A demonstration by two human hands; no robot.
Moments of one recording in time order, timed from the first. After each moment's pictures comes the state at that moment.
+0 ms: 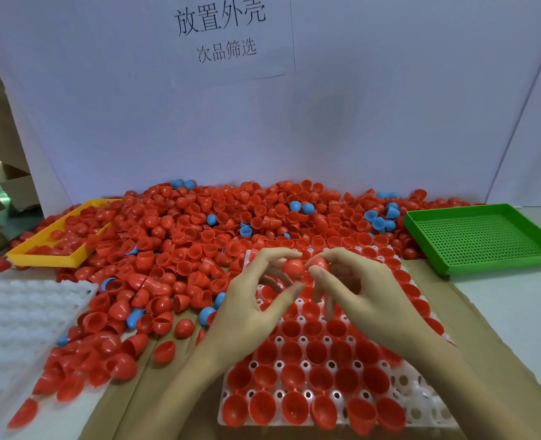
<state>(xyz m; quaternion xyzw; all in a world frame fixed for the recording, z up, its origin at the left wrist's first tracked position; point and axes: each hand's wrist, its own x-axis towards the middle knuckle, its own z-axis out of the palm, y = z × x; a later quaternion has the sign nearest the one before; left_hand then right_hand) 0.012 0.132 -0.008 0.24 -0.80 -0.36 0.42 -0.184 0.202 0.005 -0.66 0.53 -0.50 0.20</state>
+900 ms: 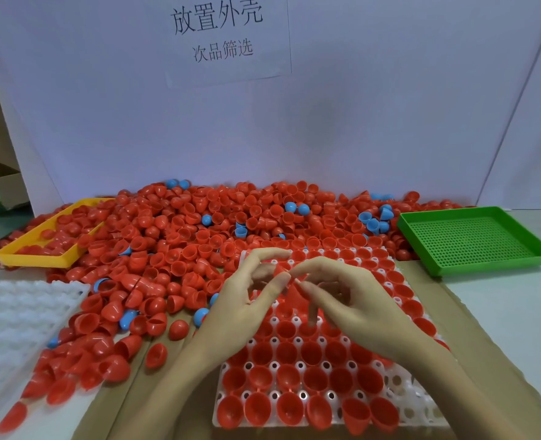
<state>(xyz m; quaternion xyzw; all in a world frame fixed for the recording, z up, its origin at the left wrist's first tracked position) 0.018 0.125 -0.009 0.26 -0.79 -0.40 0.39 -0.184 0.204 0.002 -0.70 0.48 -0.47 0.25</state>
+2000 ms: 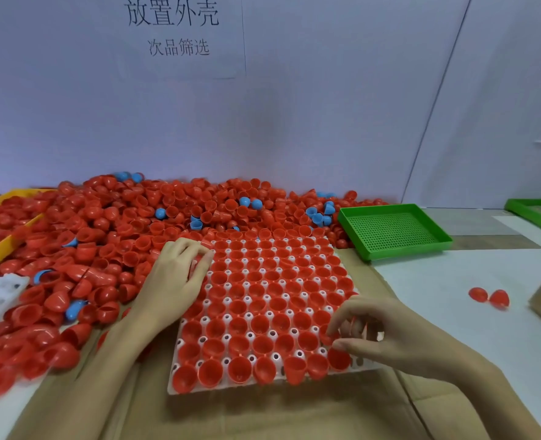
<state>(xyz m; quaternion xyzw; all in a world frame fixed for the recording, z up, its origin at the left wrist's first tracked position) 0.037 0.084 -0.031 0.38 -0.85 -0.14 0.35 -0.253 0.322 0.008 -0.70 0.64 -0.26 0.20</state>
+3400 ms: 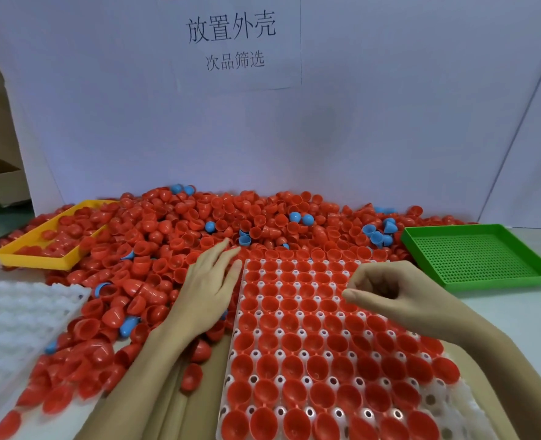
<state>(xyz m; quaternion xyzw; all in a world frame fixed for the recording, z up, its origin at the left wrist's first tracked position) 0.053 0.033 -0.045 0.44 -0.83 -0.16 0.29 -0.242 0.207 0.032 -0.71 0.54 -0.36 0.27</state>
